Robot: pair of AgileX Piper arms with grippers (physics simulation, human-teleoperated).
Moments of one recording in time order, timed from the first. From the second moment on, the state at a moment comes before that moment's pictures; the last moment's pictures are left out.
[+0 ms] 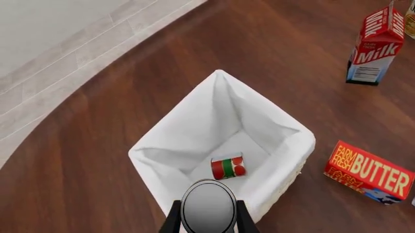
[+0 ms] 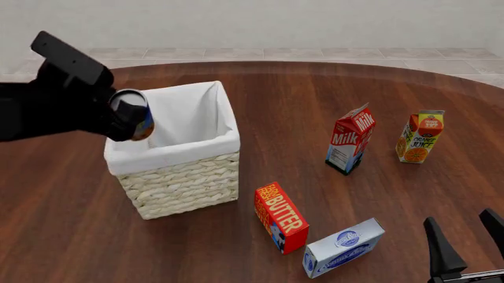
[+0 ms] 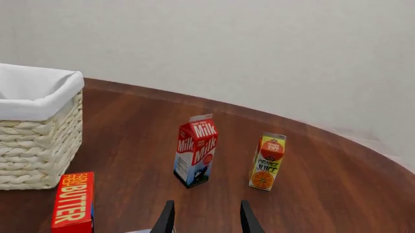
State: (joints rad) left arm -0.29 1.12 -1.08 0.57 0.33; right arm 0.08 0.00 0.00 -0.01 -0.17
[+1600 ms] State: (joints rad) left arm -0.22 1.36 -1.09 0.40 0.34; right arm 0.07 0.00 0.00 0.00 -0.14
